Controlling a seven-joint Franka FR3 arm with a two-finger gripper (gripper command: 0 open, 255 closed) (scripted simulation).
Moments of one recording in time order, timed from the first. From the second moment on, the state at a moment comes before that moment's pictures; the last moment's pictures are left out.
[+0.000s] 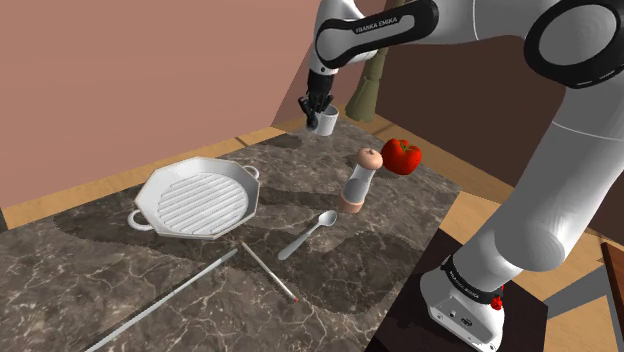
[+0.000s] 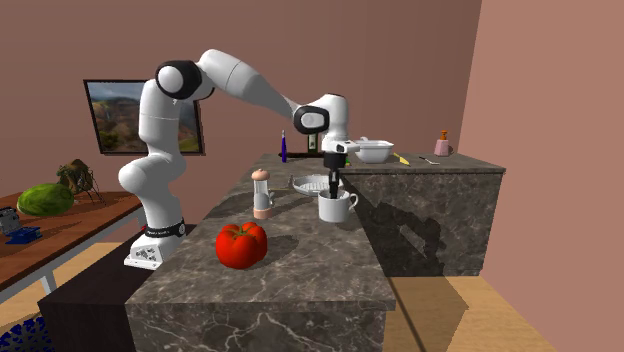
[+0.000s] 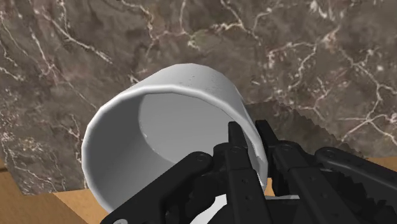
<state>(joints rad) -0.02 0.23 0.05 -1.85 -0.07 2.08 0.14</state>
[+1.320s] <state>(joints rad) 0.00 0.09 0.07 -1.82 -0.06 1.90 0.16</state>
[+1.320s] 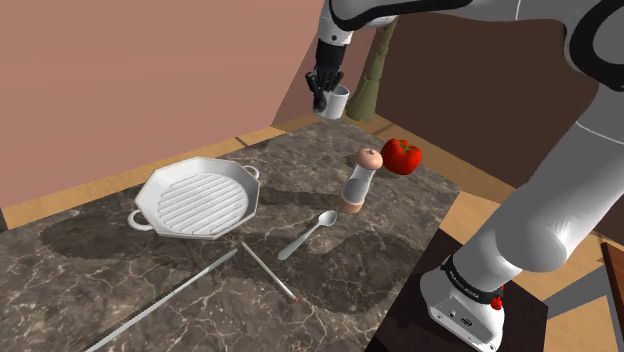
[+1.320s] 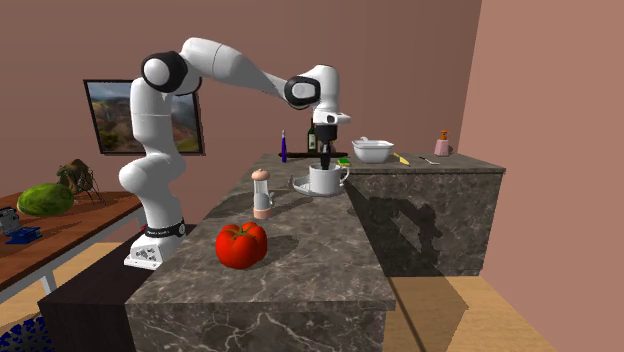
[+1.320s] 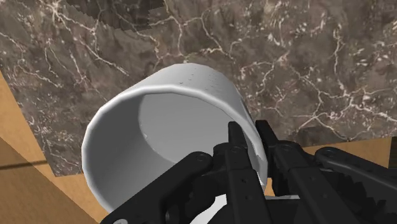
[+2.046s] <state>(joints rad) 0.10 -0.20 0.17 -2.15 -0.02 1.94 0.34</state>
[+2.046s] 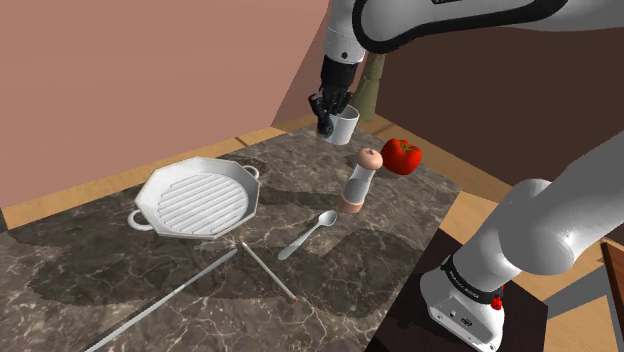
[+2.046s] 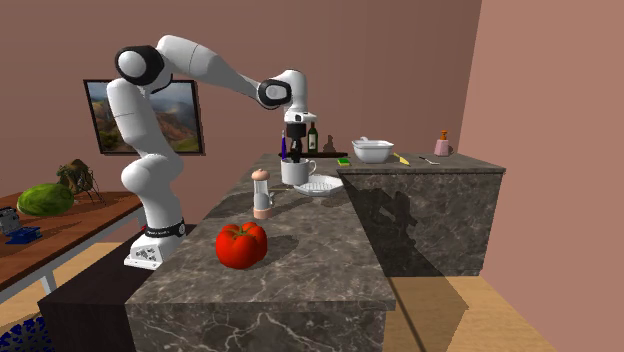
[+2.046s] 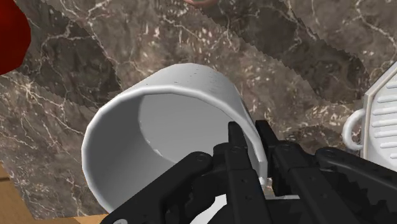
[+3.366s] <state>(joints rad) 0.32 -0.49 0.45 -2.36 0.18 1.87 0.74</state>
